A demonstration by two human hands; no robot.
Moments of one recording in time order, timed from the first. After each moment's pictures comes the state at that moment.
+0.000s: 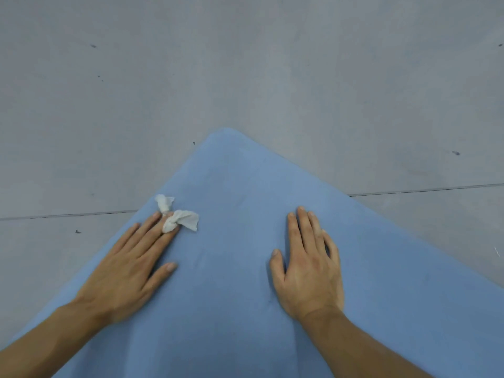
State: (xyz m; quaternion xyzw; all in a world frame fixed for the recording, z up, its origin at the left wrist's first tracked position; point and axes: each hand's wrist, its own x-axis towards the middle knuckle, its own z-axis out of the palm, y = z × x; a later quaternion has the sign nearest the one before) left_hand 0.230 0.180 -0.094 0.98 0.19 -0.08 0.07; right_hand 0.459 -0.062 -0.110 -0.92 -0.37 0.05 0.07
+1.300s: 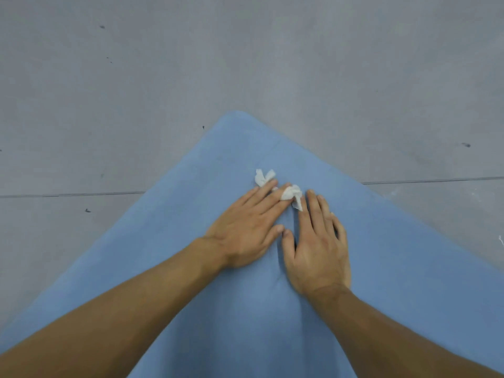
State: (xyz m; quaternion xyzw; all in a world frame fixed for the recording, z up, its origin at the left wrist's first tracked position) left_hand 0.383 0.108 -0.105 0.99 0.06 -0.02 0.12; right_hand 0.464 -0.056 -0.112 -0.92 -0.38 0.04 0.07
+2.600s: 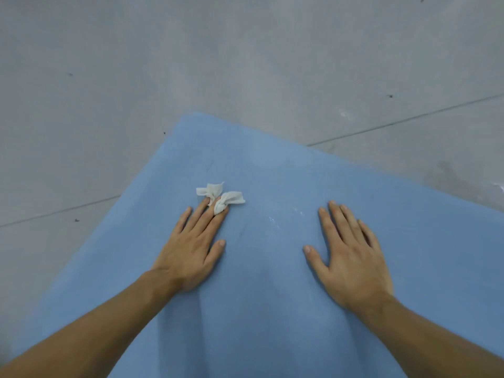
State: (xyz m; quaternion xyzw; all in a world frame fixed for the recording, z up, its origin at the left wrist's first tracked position) left_hand 0.291 0.064 -0.105 0.99 0.11 -0.07 0.07; right_hand 0.457 -0.227 -0.110 -0.94 -0.34 0.06 0.06
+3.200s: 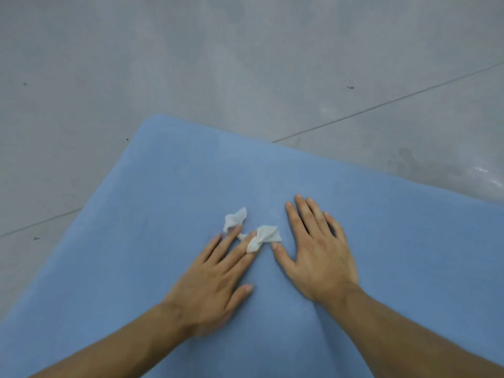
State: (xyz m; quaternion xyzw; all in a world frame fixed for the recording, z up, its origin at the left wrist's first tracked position) left_hand 0.309 -0.031 -0.091 0.99 -0.06 -0.08 0.04; right_hand 0.459 -0.225 -0.109 -0.94 -0.34 0.06 0.09
